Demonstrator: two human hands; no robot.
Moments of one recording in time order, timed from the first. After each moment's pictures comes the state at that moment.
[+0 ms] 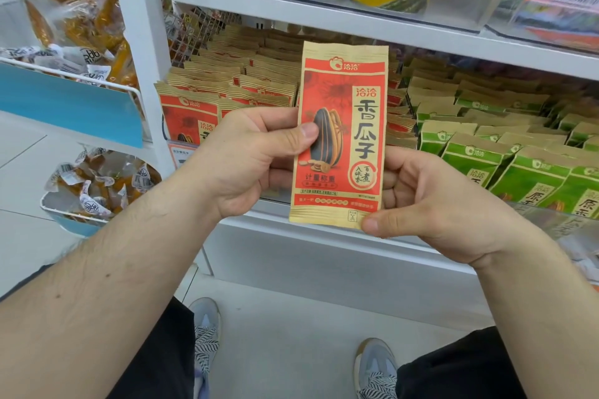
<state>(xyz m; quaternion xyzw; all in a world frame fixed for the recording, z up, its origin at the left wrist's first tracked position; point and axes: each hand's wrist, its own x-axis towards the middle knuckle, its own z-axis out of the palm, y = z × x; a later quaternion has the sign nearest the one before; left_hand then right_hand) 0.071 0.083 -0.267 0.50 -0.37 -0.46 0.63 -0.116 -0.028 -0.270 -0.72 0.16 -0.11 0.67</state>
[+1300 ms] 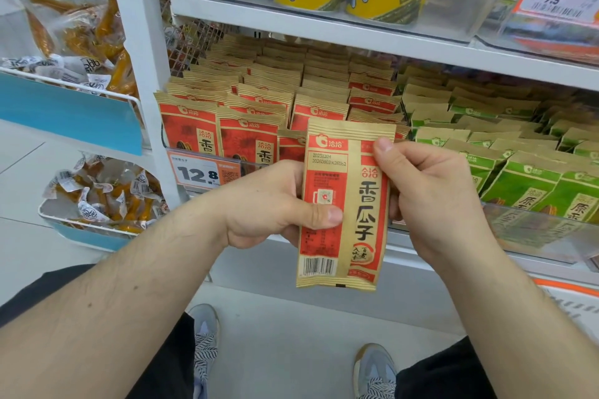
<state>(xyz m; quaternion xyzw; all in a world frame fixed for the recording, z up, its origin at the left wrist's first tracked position) 0.067 0.081 -0.291 0.50 -0.48 -0.57 0.44 -0.099 -0.003 -0.265 -0.67 0.33 -0.37 0.55</state>
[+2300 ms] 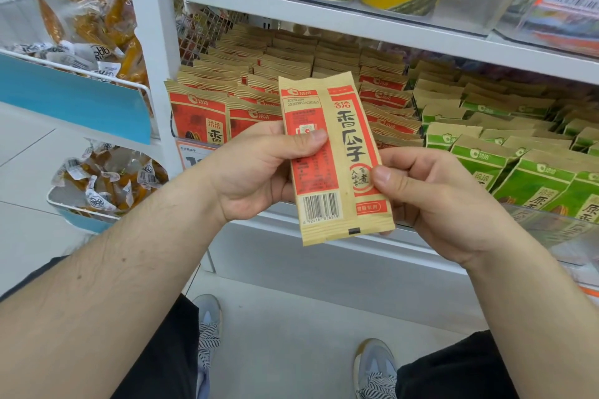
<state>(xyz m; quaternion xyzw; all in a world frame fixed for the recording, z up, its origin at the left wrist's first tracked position) 0.081 0.077 -0.283 0.46 -0.36 -0.55 0.60 -0.109 -0.026 -0.276 -0.69 0.20 -0.19 0.66</state>
